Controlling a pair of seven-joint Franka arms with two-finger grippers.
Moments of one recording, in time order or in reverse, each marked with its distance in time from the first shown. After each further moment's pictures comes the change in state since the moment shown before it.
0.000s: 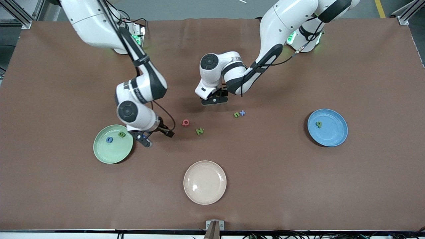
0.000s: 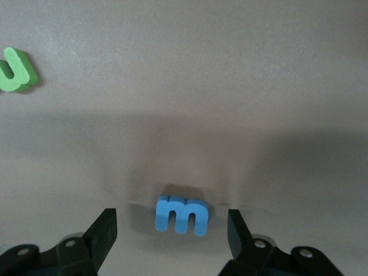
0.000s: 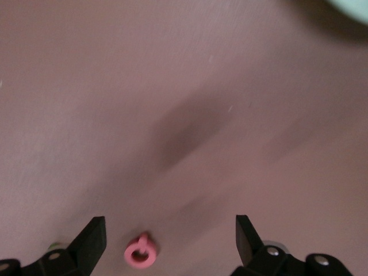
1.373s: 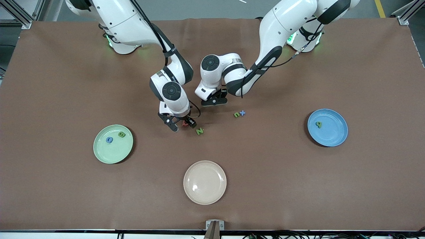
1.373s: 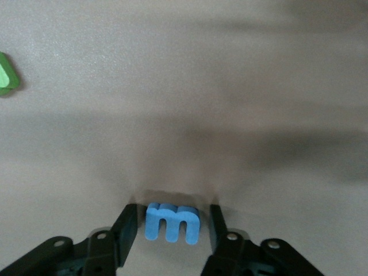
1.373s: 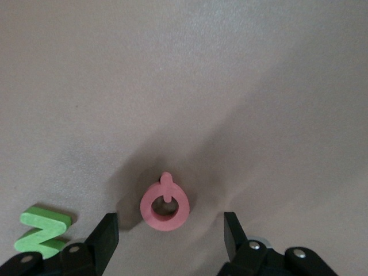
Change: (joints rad) left arm -0.002 0.016 0.003 0.002 0.011 0.031 0.000; right arm 0.189 0.081 -0.003 -0.065 -0.132 0.231 0.391
